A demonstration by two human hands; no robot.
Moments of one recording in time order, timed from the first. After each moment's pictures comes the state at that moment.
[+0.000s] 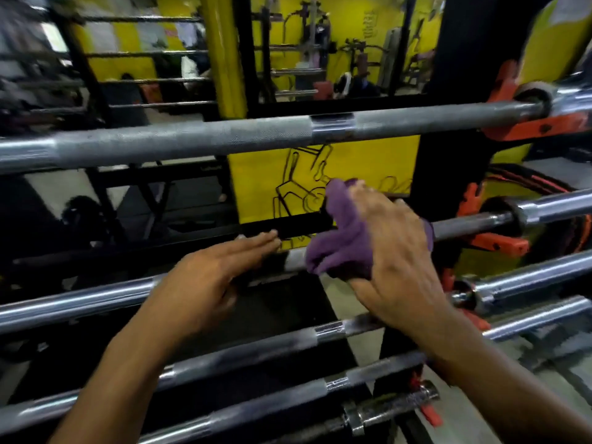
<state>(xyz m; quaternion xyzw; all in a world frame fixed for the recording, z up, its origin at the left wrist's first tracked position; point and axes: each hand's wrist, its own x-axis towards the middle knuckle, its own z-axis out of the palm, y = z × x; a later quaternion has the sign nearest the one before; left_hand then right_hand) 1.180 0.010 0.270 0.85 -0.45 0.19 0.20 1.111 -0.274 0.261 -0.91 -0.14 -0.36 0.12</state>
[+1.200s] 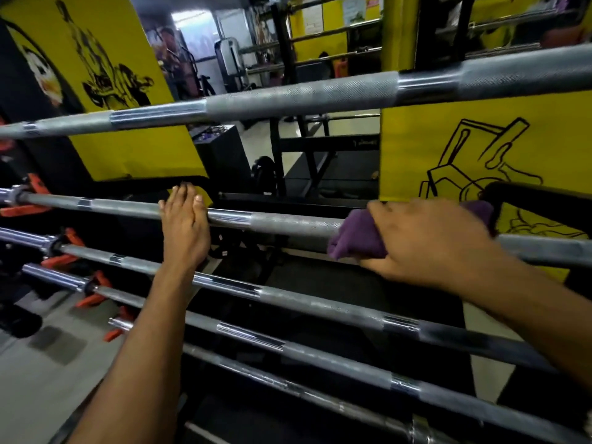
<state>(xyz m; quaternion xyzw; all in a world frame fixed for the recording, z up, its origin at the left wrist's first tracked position) 1.157 0.138 0.228 0.91 0.17 0.36 0.15 1.168 -0.248 0.298 -0.92 -0.33 -0.16 -0.09</state>
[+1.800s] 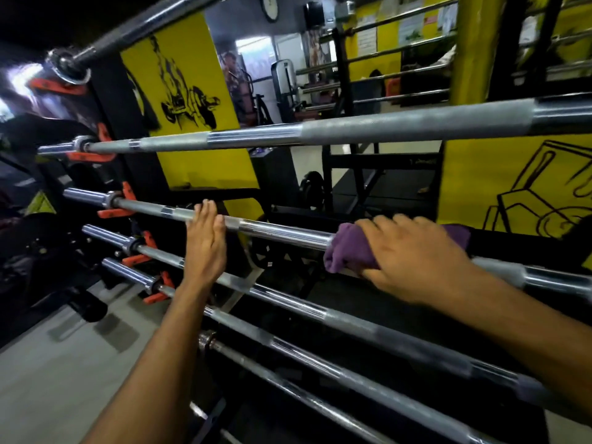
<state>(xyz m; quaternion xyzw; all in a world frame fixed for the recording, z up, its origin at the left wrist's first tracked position) 1.112 0.234 0.227 0.89 0.19 0.35 0.19 1.177 -0.140 0.294 -0.89 -0.41 -0.19 -0.04</state>
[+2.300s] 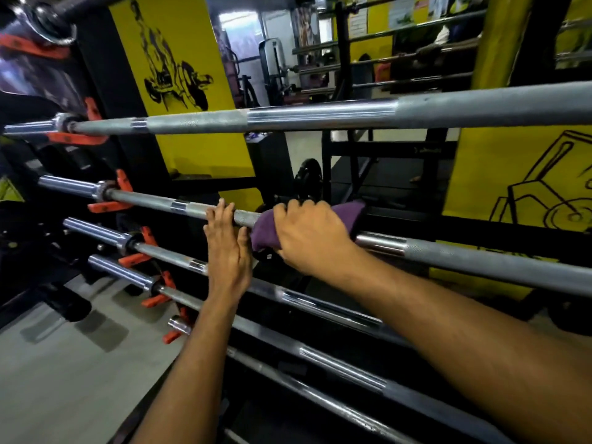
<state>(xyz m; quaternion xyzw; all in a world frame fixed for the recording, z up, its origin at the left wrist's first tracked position) 1.130 0.292 0.185 0.88 0.14 0.40 0.23 1.179 0.105 0.276 -0.86 -0.45 -0.24 -0.04</state>
